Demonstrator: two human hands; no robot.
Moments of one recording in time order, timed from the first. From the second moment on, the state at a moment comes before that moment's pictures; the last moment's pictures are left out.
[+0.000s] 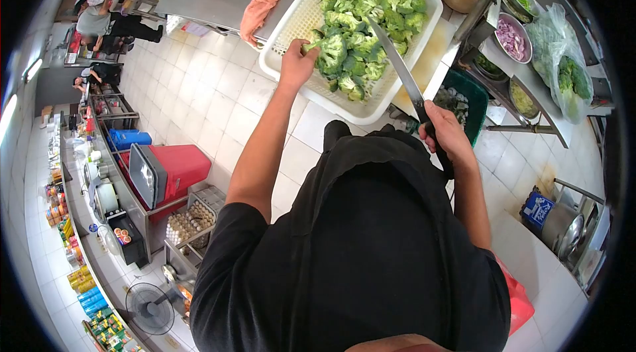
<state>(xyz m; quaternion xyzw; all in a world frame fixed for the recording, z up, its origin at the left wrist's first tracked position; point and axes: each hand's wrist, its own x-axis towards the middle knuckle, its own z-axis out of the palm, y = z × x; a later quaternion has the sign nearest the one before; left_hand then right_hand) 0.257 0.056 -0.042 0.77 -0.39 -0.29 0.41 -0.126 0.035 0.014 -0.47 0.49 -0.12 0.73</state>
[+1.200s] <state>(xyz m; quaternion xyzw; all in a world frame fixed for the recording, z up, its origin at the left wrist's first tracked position) 0.222 0.020 -0.046 0.52 0.03 -0.64 0.57 -0.128 0.027 0.052 -0.79 0.46 -0.01 0.40</state>
